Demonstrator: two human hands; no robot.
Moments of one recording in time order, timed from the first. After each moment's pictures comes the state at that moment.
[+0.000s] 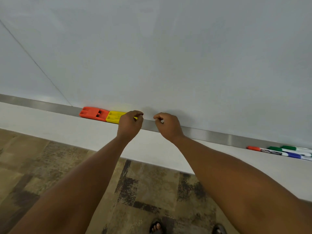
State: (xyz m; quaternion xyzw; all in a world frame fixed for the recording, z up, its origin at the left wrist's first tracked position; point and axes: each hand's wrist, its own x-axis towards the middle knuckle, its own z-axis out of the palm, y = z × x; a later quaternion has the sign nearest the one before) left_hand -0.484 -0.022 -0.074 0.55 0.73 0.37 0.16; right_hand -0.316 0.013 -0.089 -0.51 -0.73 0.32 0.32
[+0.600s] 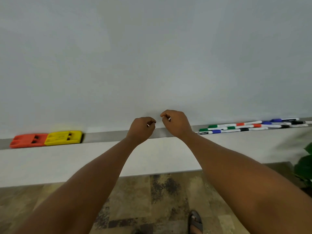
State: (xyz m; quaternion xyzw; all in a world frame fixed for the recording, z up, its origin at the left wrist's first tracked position) left_hand -0.249 -0.005 -0.051 0.75 0.56 0.26 0.24; right_hand -0.074 -0.012 -0.041 -0.60 -0.71 0.17 0.33
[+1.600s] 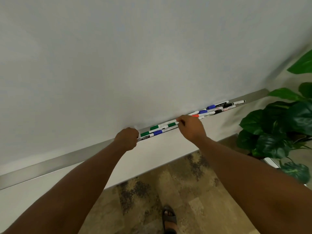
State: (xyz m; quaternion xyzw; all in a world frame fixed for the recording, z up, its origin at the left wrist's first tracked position) left_hand -0.044 0.039 -0.106 0.88 0.45 -0.09 0.12; right_hand 0.209 -0.073 -0.062 -0.78 -0.56 0.10 0.25
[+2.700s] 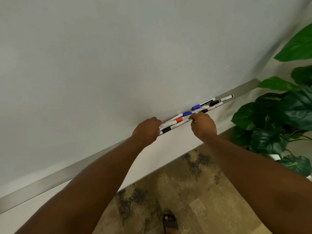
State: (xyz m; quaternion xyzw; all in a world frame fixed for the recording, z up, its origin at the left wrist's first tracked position) left_hand 0.133 0.026 -0.073 0.94 0.33 0.02 0.11; right_hand 0.352 -0.073 -0.102 -0.86 -0.48 0.04 0.16
